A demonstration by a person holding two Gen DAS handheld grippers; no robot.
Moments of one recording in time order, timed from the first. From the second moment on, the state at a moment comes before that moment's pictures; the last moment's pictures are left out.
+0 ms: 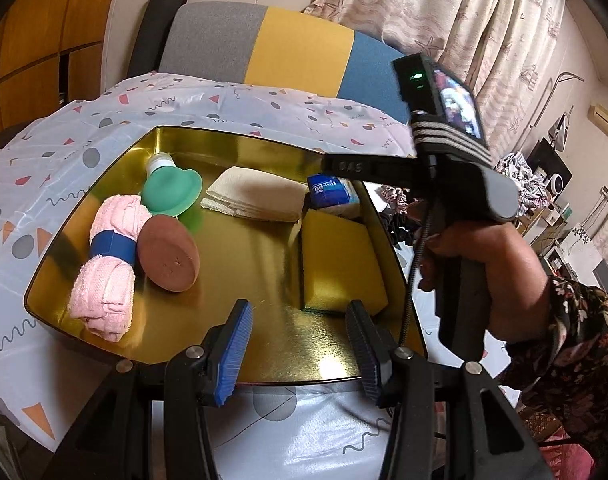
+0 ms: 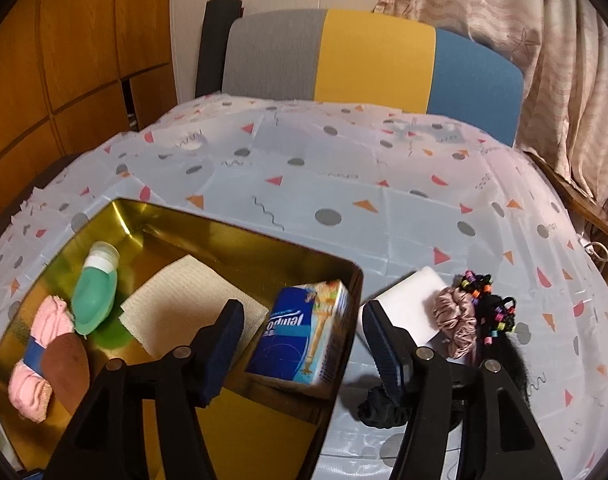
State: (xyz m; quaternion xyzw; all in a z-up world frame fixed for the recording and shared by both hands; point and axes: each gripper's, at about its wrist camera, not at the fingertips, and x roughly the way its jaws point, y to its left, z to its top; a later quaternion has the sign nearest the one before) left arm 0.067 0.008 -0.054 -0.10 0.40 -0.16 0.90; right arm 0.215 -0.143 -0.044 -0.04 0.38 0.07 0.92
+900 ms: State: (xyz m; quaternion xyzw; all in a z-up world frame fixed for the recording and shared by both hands) left arm 0.034 -0.041 -0.049 -0.04 0.39 -0.24 0.89; right arm 0.096 -0.290 -0.080 0.06 0.40 -0.04 0.92
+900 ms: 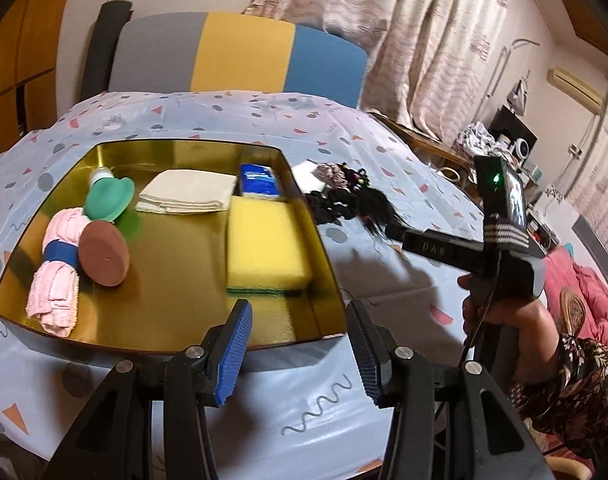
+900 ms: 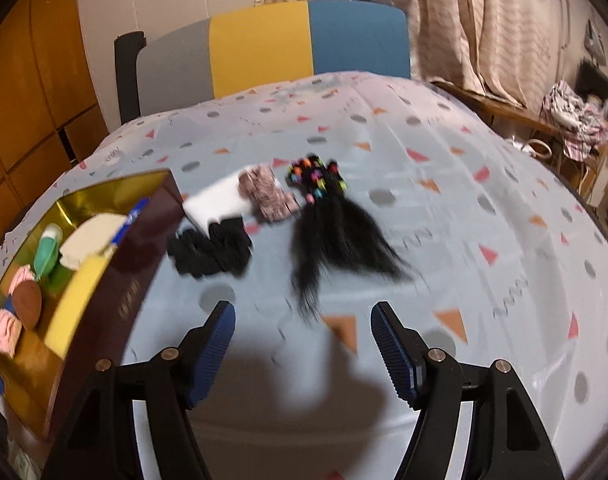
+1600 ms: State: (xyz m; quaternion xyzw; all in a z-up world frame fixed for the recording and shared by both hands) left arm 0.013 -0.078 -0.046 -0.03 0.39 -0.26 0.88; right arm 0.195 -0.337 -0.071 0.09 0.40 -0.06 0.91
